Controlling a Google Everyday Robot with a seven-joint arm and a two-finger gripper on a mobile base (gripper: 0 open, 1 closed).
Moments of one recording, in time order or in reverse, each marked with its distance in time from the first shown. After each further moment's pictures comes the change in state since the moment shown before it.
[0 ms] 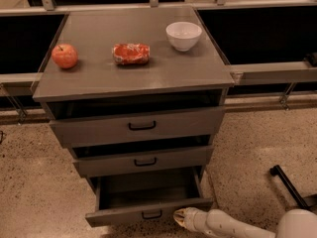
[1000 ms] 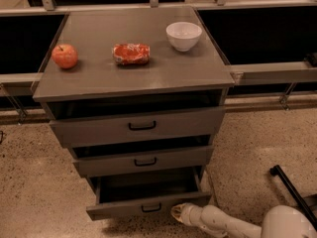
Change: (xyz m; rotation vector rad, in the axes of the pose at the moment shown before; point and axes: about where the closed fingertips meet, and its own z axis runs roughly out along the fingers) arm 0.013 -0.015 0.034 0.022 0.017 -0.019
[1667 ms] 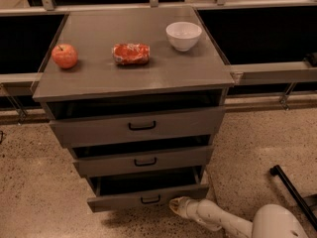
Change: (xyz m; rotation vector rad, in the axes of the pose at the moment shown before) arm 0.006 -0.030 0.029 0.048 0.010 -0.030
